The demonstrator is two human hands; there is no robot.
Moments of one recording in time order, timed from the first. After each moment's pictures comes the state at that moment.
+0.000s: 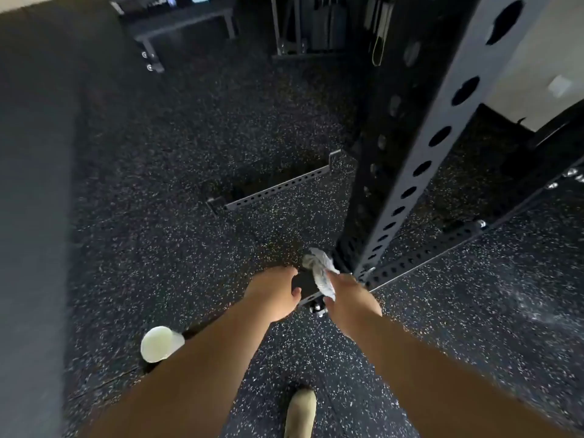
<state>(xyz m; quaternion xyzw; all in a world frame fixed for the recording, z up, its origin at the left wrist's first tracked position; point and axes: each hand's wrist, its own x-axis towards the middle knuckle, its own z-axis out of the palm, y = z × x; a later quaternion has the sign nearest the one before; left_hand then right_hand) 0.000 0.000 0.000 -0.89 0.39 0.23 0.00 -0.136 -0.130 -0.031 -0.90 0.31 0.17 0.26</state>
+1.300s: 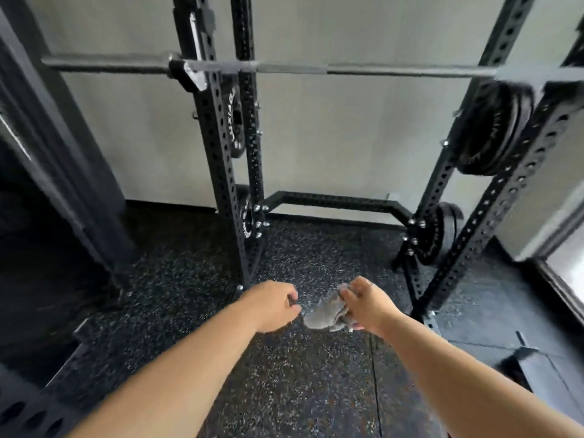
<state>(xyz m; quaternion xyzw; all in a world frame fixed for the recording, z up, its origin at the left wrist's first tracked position) -0.373 -0.358 0.201 -0.56 0.79 0.24 0.02 -0.612 -0.324 0.195 -0.53 0.72 -0.24 0.38</state>
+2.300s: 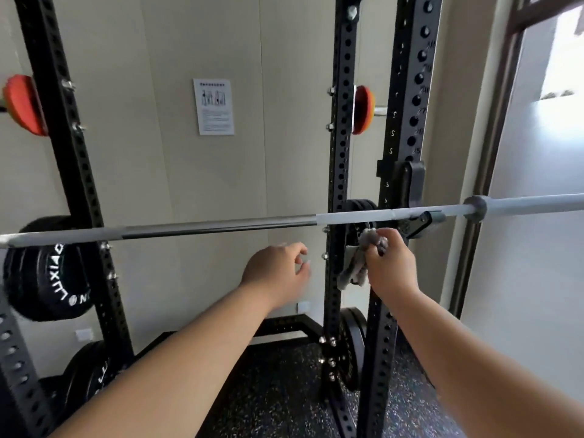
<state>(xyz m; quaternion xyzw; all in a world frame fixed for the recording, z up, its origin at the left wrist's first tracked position) -0.799 -0.639 0.449 -0.38 0.87 0.00 -0.30 -1.006 -0.552 0.441 -0.40 0.70 -0.59 0.01</state>
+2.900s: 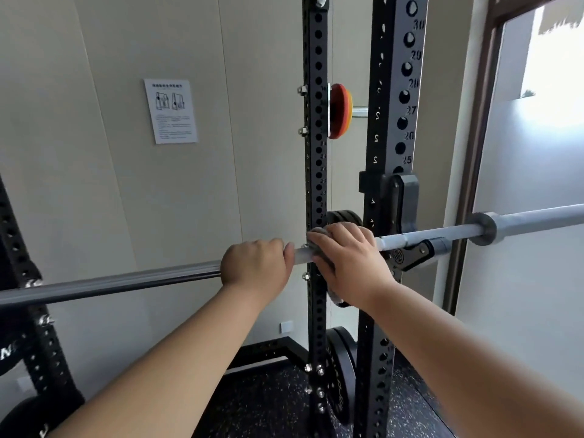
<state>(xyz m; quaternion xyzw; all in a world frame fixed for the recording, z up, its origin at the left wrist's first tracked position) -0.915 -0.762 0.481 -0.44 0.82 -0.26 -0.27 -1.101 -0.680 0.461 -0.67 0.57 -0.31 -0.35</state>
